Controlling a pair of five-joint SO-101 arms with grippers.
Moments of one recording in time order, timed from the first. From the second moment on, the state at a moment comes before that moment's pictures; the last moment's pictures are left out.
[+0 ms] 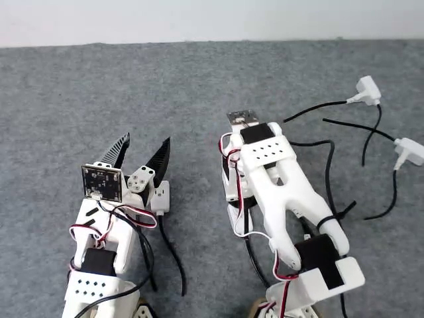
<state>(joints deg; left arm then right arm) 3.2 -75.4 86.8 9.9 3.6 -22.0 2.0 15.1 87.0 -10.4</state>
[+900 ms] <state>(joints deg) 3.2 -75.4 86.8 9.9 3.6 -22.0 0.4 24.2 77.3 -10.4</state>
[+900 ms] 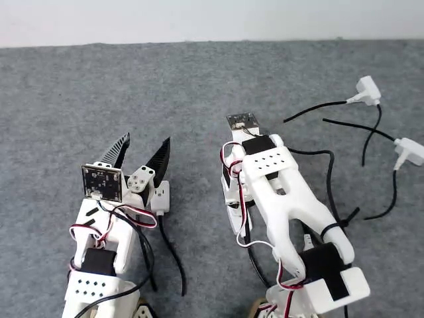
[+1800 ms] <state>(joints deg) 3.2 -75.4 86.8 9.4 3.6 -22.1 -0.4 31.9 72.0 -10.4</state>
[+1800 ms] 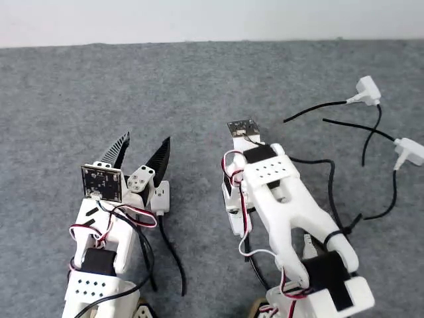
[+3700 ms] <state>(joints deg) 6.2 -75.3 89.3 6.5 -0.7 -23.3 0.1 42.4 64.2 2.2</state>
